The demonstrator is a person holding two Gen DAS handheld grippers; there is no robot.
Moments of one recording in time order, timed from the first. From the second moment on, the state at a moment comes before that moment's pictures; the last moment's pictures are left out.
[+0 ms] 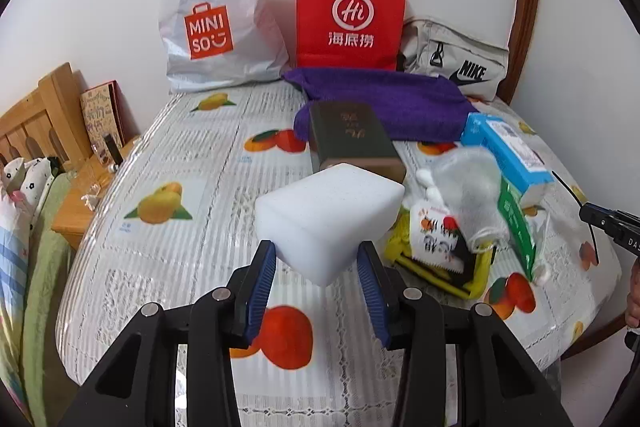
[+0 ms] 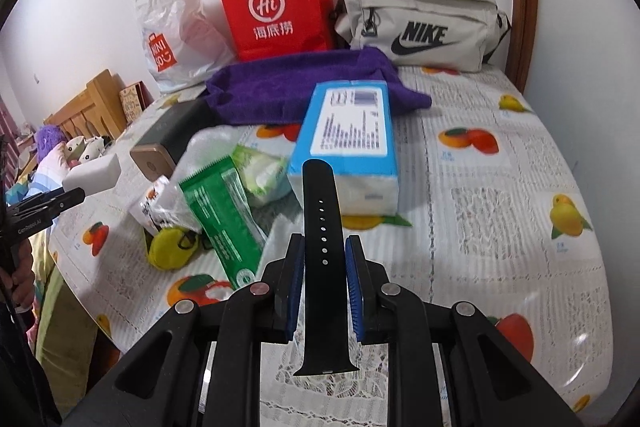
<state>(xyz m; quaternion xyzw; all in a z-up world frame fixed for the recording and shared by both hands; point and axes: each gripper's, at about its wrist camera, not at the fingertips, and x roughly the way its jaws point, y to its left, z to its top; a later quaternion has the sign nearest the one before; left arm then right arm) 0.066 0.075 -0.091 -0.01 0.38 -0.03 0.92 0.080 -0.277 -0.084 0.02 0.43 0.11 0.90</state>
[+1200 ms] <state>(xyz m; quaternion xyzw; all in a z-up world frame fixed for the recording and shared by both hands) 0.217 0.038 -0.044 -0.02 0.39 -0.04 0.92 0.244 -0.255 -0.037 0.03 0.40 0.14 0.91</state>
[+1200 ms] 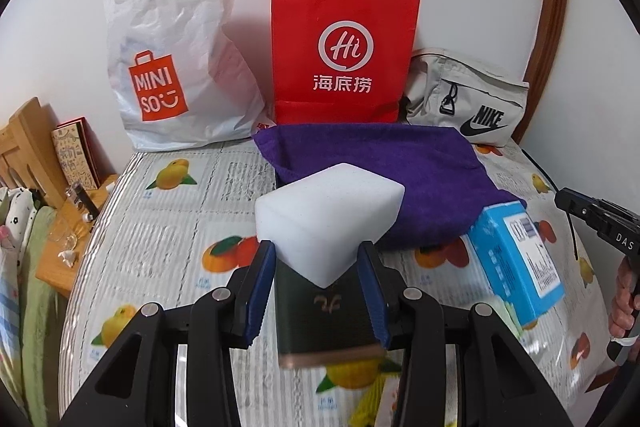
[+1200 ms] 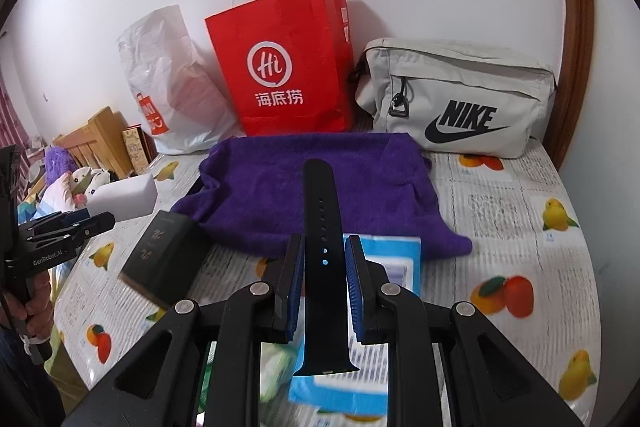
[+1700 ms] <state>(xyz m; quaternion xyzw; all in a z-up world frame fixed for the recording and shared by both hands) 0.292 0.028 -0.061 -0.03 0.41 -0.04 0.91 0.325 -0.255 -0.056 0.03 0.41 0.14 0.90</state>
